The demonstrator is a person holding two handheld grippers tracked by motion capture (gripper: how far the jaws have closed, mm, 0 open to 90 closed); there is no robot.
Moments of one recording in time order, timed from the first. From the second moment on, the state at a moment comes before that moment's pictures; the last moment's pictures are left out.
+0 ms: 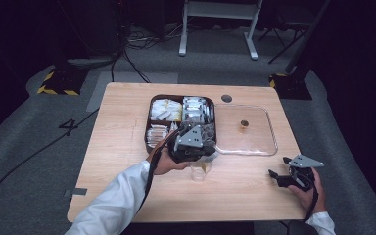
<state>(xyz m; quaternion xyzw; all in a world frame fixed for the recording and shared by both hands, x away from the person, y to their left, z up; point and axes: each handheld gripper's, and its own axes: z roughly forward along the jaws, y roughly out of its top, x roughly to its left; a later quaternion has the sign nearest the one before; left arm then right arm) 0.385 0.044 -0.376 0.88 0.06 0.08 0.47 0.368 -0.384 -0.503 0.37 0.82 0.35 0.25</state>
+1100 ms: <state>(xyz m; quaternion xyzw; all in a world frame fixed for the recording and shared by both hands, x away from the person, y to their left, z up) 0.396 0.050 -0.418 0.90 0.09 0.06 0.43 0.368 -0.384 -0.503 0.37 0.82 0.35 0.25</state>
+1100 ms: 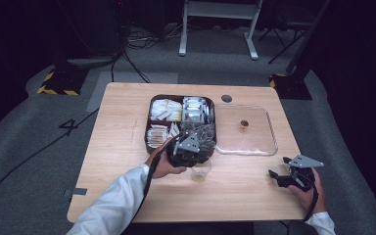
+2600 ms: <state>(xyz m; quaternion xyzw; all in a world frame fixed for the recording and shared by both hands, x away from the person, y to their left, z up) 0.359 0.161 -0.427 0.91 0.20 0.20 0.32 0.368 -0.384 -0.503 0.38 0.82 0.35 0.25</state>
